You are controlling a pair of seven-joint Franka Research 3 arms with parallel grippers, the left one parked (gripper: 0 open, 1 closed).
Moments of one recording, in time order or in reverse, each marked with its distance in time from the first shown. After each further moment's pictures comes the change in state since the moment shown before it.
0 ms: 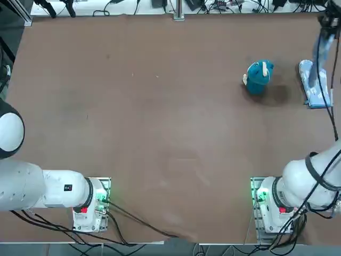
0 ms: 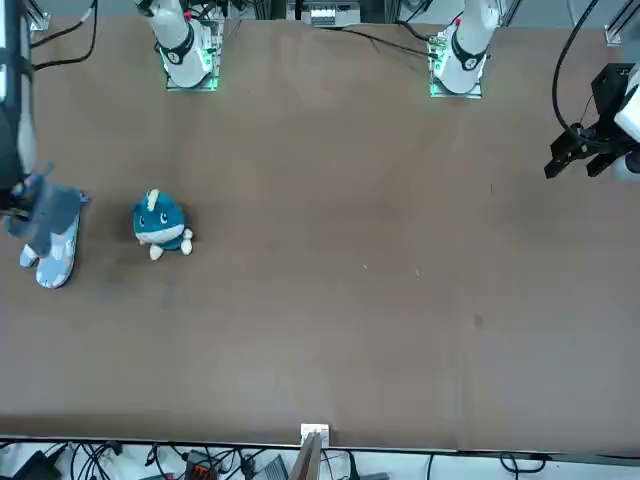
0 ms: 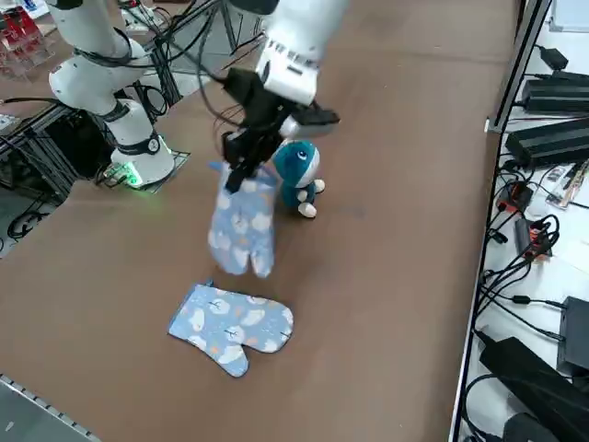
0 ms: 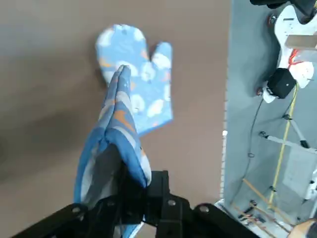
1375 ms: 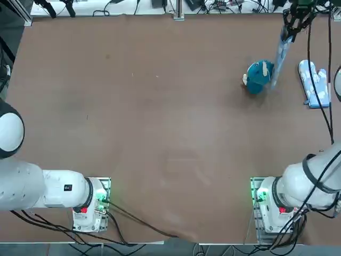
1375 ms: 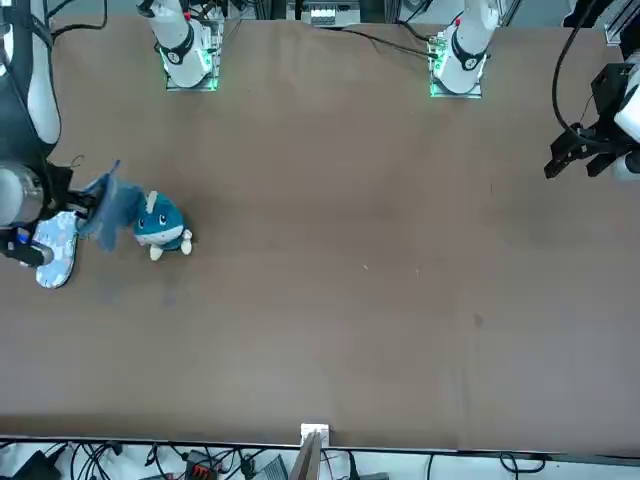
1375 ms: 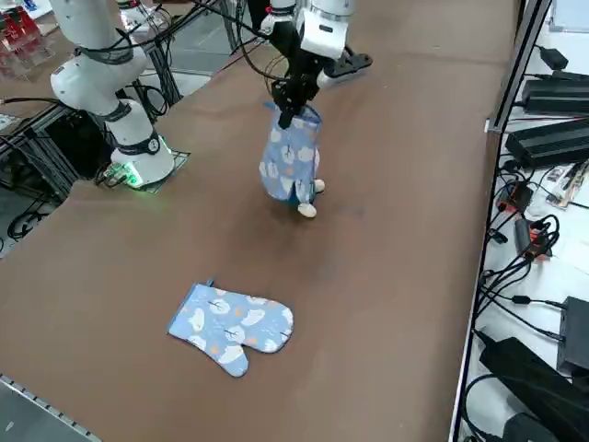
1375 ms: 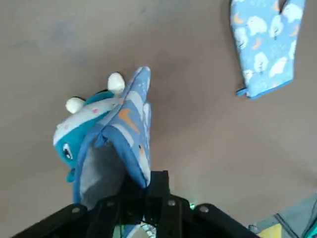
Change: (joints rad) arm 0.179 -0.026 0.035 0.015 0.453 -0.094 0.324
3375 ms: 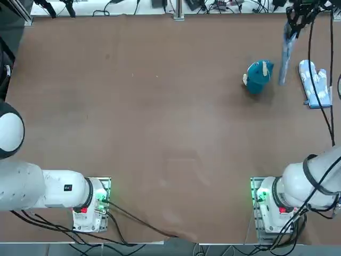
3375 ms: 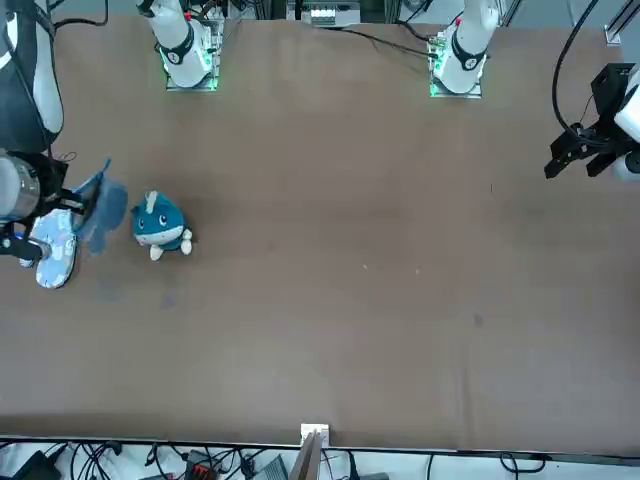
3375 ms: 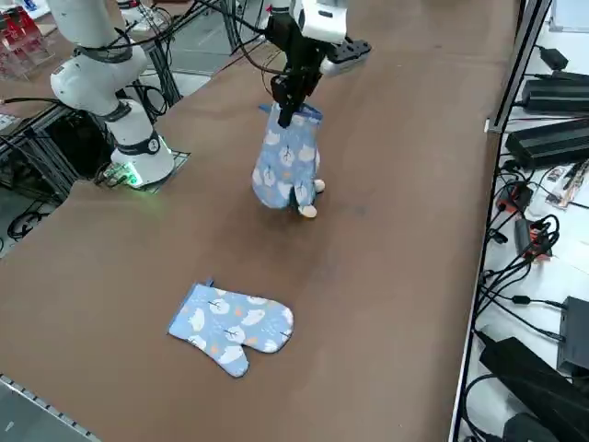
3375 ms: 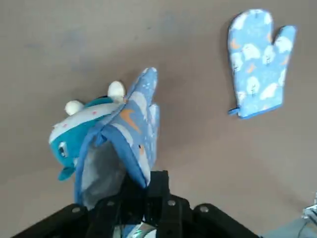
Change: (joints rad) arm -0.018 -0.054 0.022 -0.039 -0.031 0.044 -0.111
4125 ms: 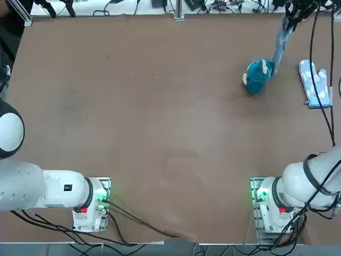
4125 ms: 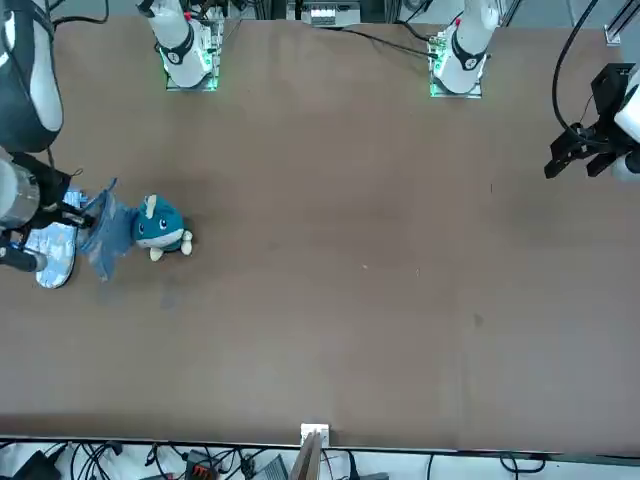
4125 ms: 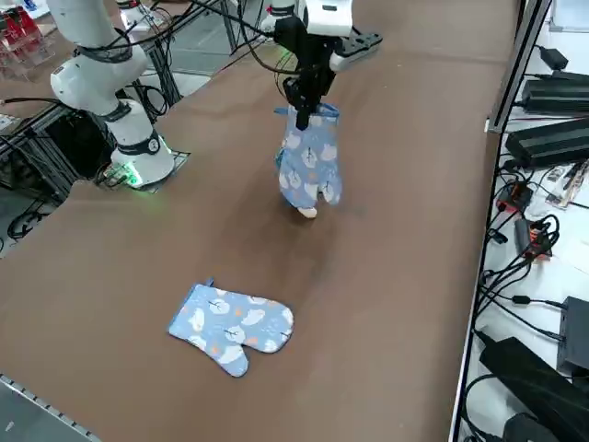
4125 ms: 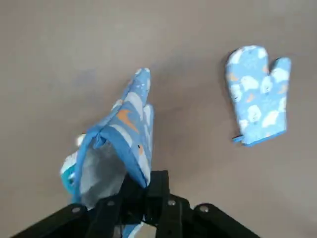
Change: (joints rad) arm -0.016 -0.010 -0.003 -0.004 -0.053 0.130 0.006
